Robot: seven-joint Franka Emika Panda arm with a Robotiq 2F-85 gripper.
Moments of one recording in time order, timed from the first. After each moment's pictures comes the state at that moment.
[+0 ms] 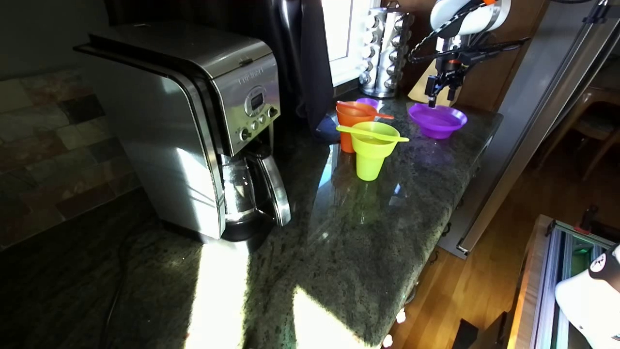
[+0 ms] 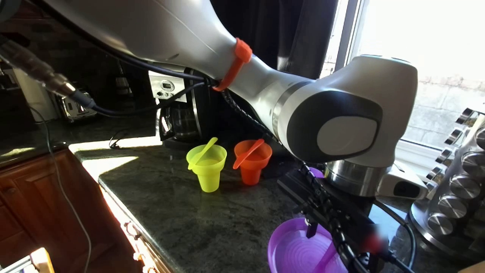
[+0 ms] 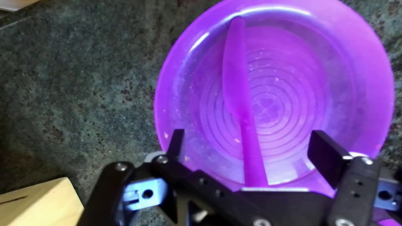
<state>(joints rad) -0.38 0.32 -0.28 -1.87 -0.02 2.14 -0.32</state>
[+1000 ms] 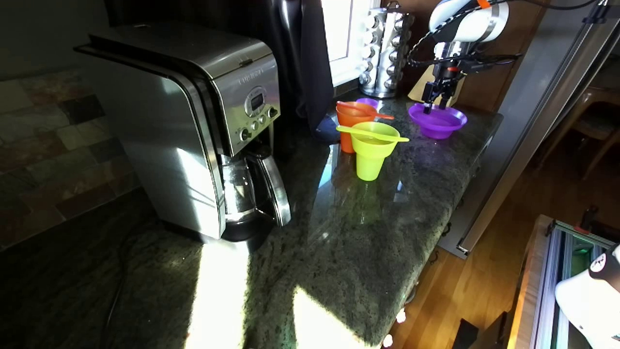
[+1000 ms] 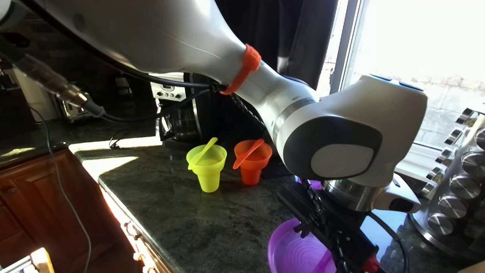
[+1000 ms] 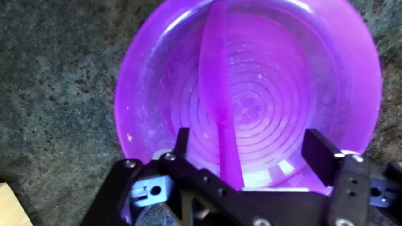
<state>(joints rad) -0.42 0.35 -0.24 -1.89 0.12 2.17 -0.47</state>
